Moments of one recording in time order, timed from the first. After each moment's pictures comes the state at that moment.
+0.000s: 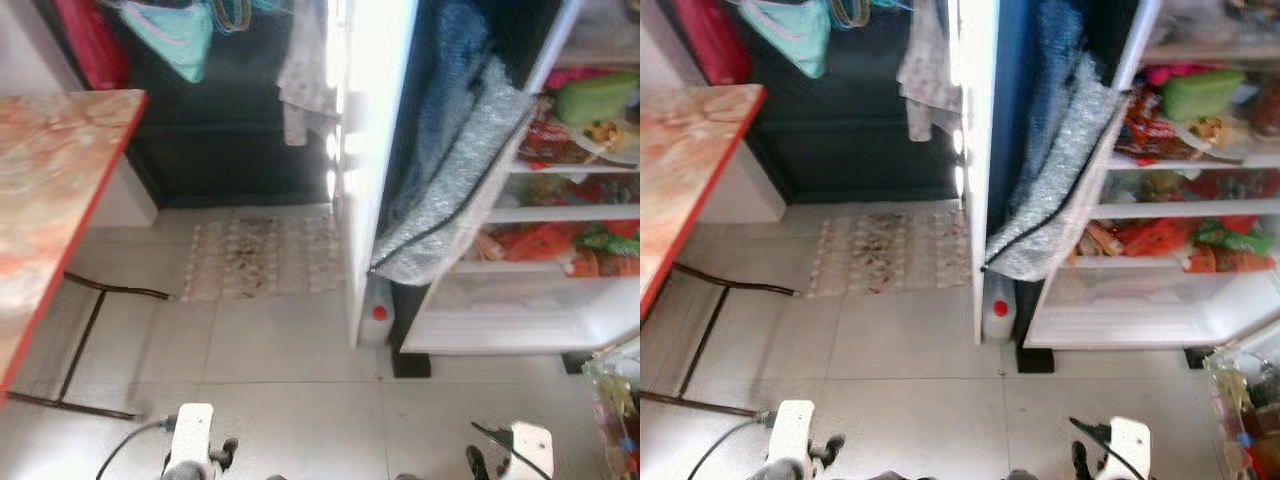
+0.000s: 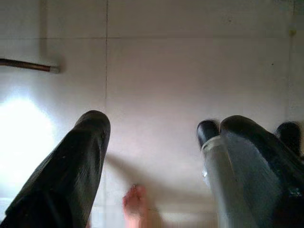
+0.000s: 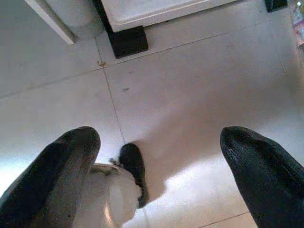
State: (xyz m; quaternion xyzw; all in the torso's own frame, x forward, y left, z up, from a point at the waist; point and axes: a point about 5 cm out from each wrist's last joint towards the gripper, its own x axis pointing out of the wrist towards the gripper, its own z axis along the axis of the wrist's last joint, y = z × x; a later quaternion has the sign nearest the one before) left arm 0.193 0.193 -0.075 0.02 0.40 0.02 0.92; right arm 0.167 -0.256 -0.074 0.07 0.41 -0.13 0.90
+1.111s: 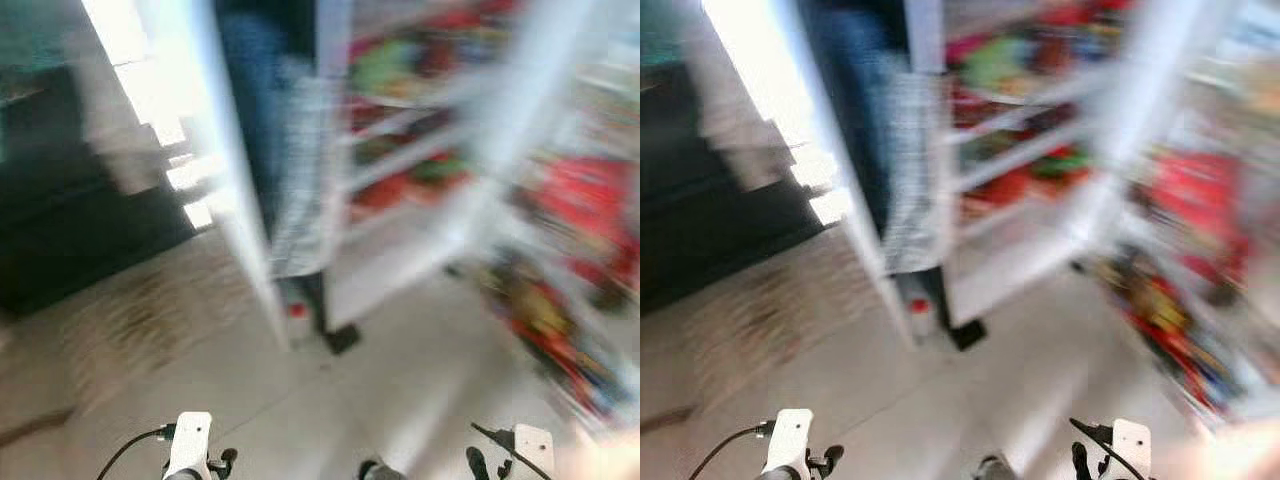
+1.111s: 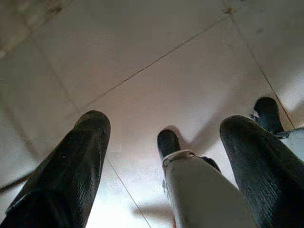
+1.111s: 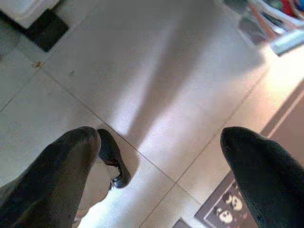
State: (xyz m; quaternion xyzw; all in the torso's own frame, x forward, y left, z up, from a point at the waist) left arm 0.193 0.192 -0.076 0.01 0.41 0.02 0.91; right arm 0.162 -0.258 -0.076 0.07 0.41 -0.13 0.90
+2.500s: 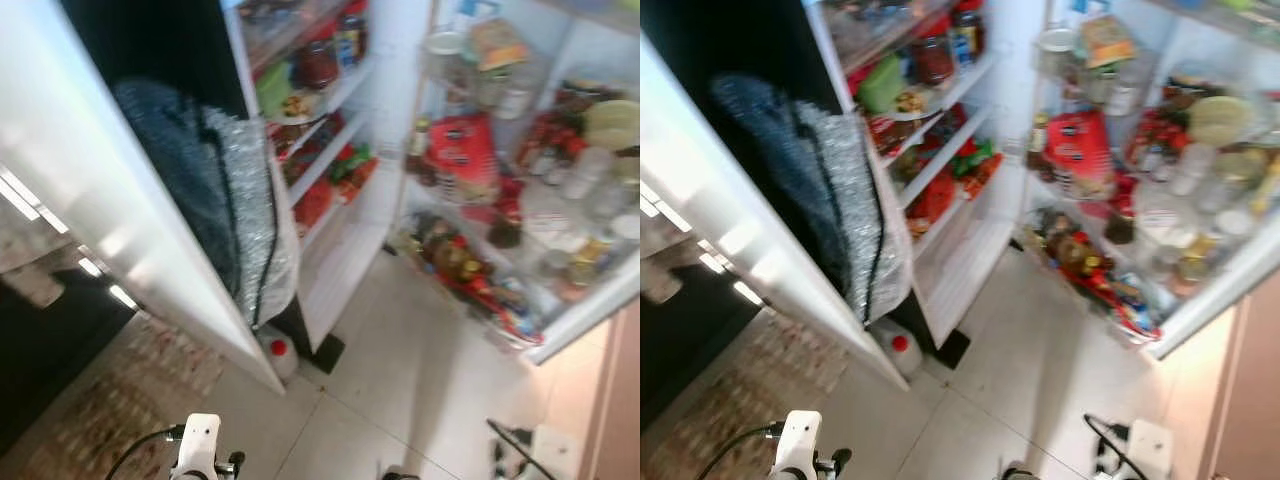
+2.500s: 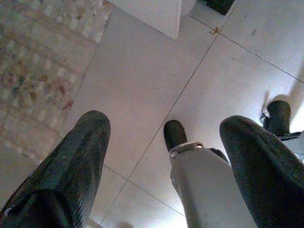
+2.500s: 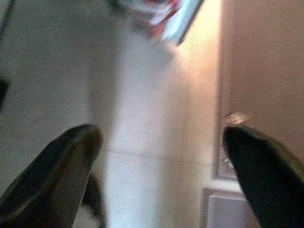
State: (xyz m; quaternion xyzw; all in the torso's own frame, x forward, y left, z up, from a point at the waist) left arm 0.192 0.184 -0.077 0.02 0.41 0.00 0.91; right arm 0.165 -0.269 -0.061 0.00 0.31 -0.26 0.92
